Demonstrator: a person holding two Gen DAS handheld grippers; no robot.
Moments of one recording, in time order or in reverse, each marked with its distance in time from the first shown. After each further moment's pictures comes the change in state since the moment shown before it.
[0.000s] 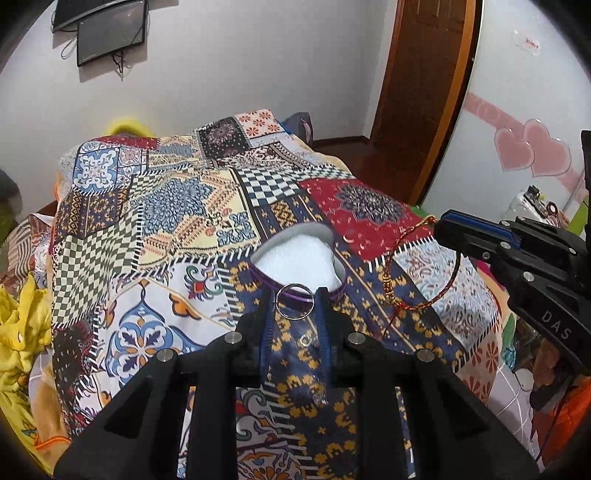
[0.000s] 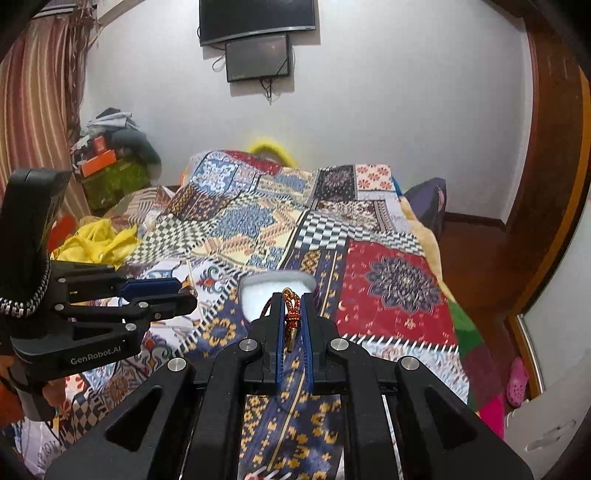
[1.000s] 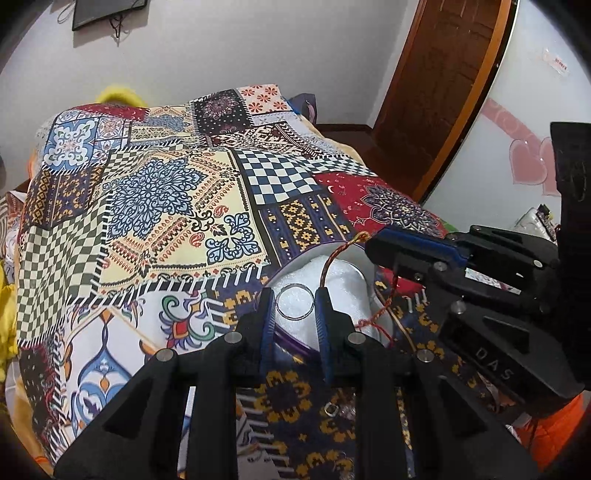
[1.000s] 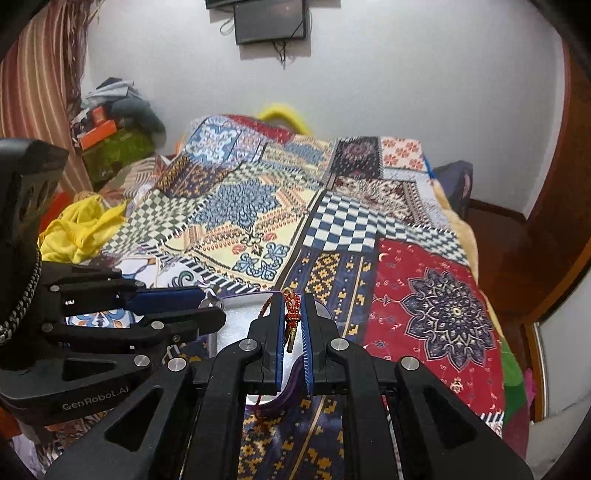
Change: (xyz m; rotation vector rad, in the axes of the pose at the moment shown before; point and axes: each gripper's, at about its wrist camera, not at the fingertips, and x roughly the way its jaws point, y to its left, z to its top) left arm 0.089 0.033 0.031 -0.070 0.088 -0.053; right arm 0.104 -0.009 0.015 -0.054 0.142 0.059
